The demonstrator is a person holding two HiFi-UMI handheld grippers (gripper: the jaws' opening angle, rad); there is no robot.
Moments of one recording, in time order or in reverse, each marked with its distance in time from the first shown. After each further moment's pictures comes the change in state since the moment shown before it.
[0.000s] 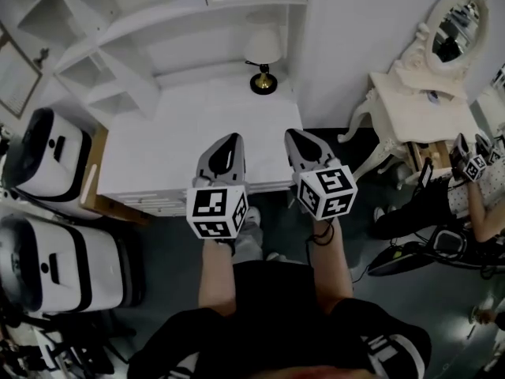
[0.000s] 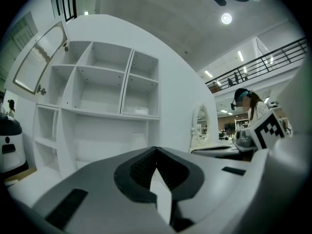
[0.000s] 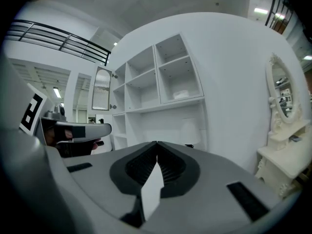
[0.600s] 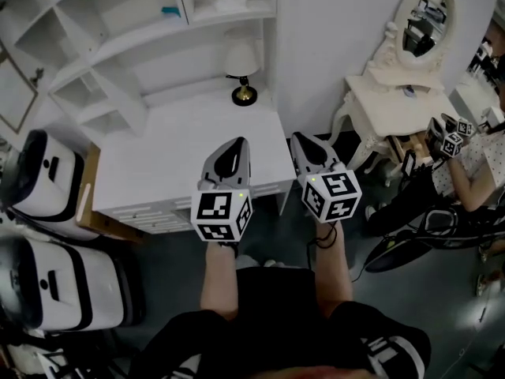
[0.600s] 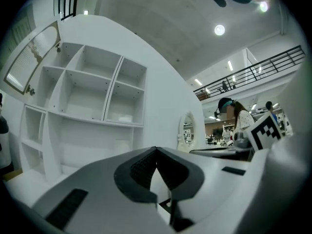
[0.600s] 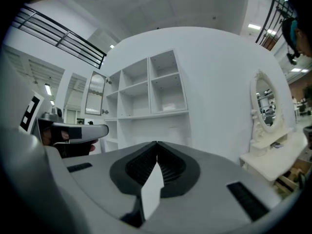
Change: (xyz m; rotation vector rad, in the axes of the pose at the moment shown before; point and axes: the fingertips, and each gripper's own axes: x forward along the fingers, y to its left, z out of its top) left arm -0.025 -0.057 0.028 -0.007 -0.063 -0.136; right arm -0.072 -0.013 0.028 -0.018 -0.063 -0.142
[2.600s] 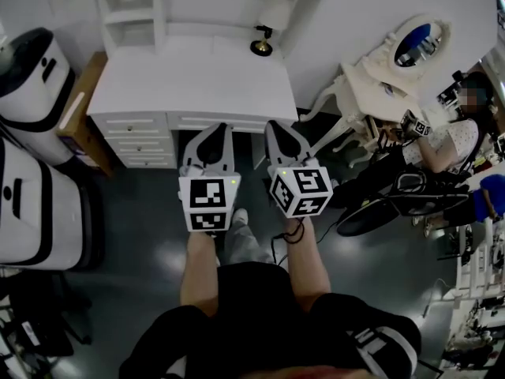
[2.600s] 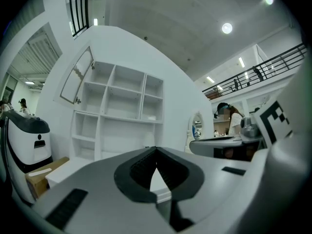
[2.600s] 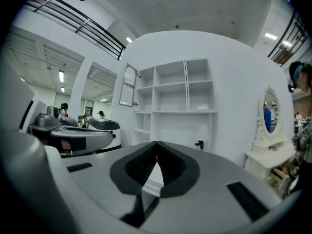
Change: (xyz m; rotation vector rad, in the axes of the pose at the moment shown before) left arm -0.330 0.069 -0.039 -0.041 0.032 0.157; right arm -0.125 0.320 -0.052 -0.132 0.058 0.036
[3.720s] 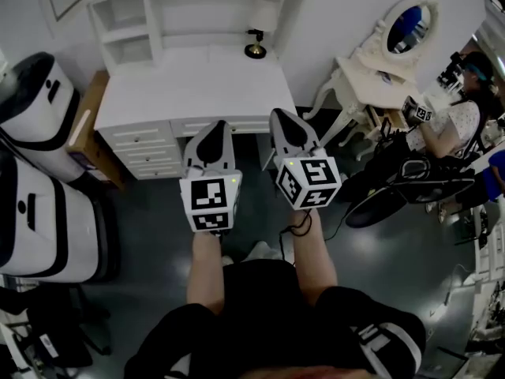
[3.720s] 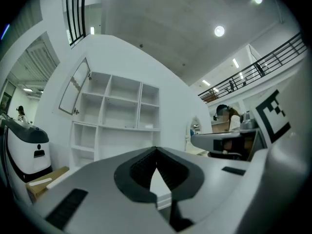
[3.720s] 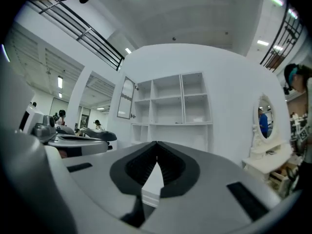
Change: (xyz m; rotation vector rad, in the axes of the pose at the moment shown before) left arm -0.030 -0.020 0.033 0.052 -0.076 -0.008; right arm -0.039 -0.002 0.046 0.002 -0.122 -0.040
